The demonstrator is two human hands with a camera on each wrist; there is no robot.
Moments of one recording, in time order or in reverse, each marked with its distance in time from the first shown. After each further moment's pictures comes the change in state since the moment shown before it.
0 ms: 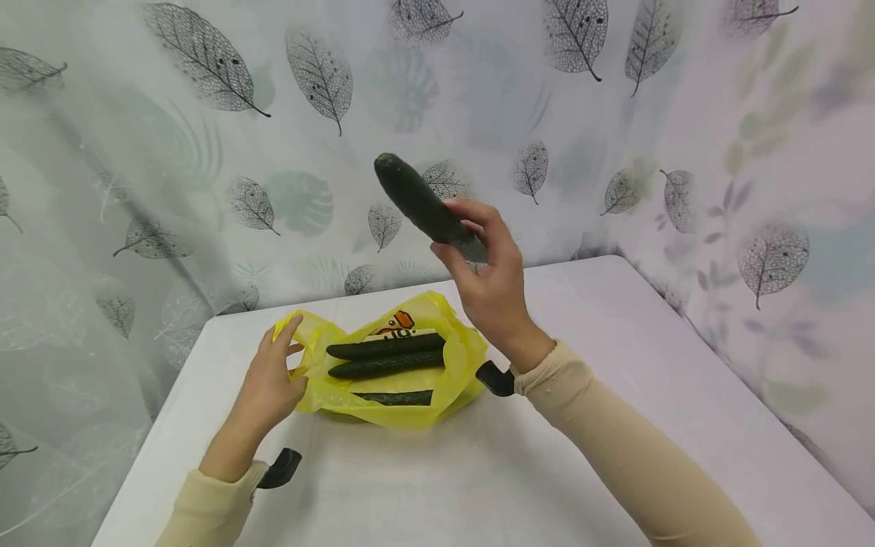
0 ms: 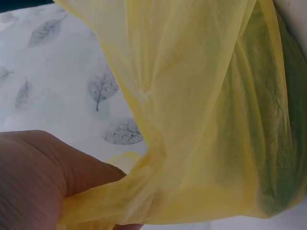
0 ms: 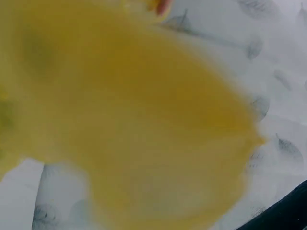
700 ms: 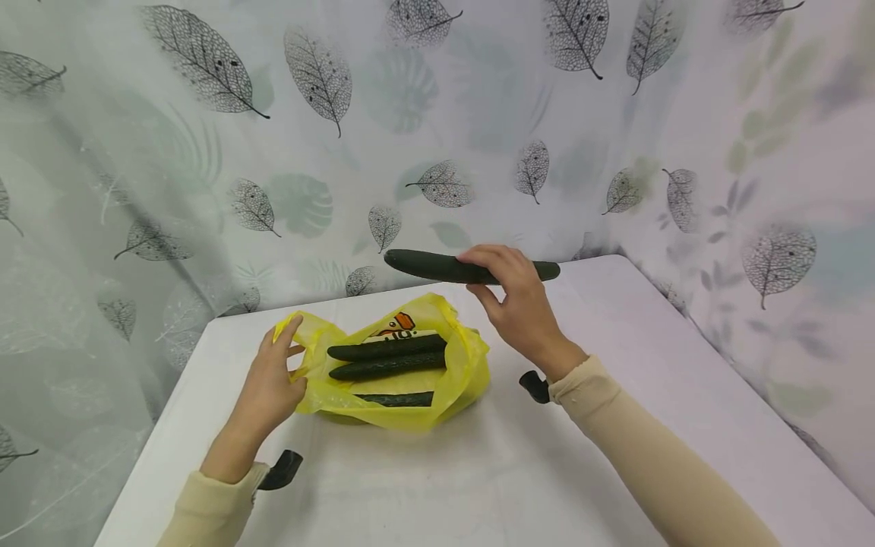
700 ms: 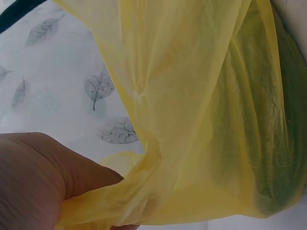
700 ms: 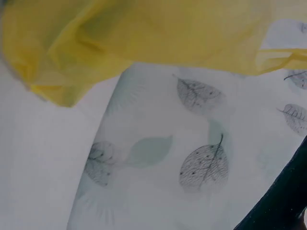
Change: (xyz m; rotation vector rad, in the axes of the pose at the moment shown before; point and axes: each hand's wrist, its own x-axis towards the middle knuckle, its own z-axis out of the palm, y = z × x) left_hand 0.003 -0.002 0.002 -0.001 -0.013 -0.021; right_hand -0.036 0.048 -0.053 -0.450 -0.293 0.025
